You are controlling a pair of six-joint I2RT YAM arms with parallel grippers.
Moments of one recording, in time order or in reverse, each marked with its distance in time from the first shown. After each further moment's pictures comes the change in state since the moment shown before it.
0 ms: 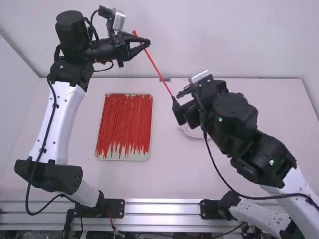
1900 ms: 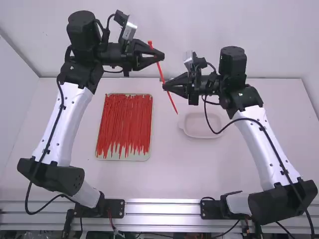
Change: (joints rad) left arm -0.090 0.000 0.000 0.100 0.220 -0.015; right arm -0.522 0.405 0.000 0.392 -1.585 -0.027
